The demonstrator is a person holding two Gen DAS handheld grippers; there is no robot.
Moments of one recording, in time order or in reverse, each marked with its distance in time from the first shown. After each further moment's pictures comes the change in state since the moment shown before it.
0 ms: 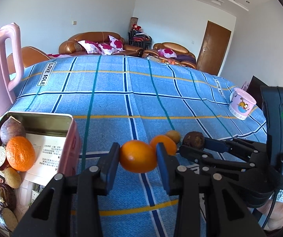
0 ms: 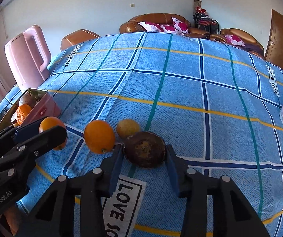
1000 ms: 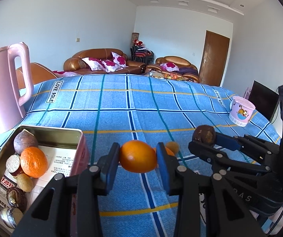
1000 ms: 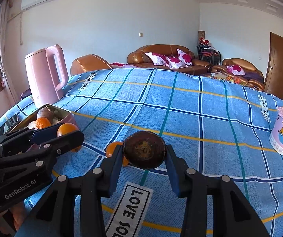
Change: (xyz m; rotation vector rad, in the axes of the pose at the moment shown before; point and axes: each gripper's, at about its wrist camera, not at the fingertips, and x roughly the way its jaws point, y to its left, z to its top) left arm -0.023 -0.009 -0.004 0.044 -0.130 0.046; right arm -0.045 0.014 -0.004 -0.061 -0.236 0.009
